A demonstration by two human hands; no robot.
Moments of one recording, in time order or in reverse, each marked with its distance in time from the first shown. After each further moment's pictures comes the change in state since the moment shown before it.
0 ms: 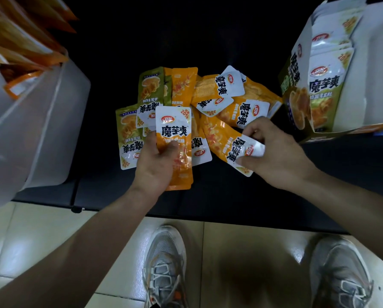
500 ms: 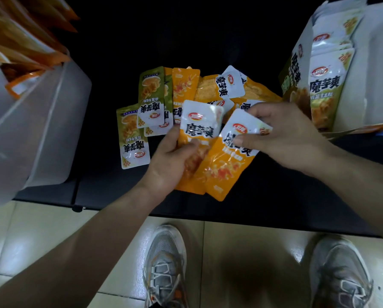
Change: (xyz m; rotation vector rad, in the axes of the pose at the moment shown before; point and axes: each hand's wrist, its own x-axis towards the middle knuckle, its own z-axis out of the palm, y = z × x) left_hand -0.012 0.022 0.010 -0.198 -0.258 0.035; right_hand 0.010 -0.030 -0.028 0.252 -0.082 -0.121
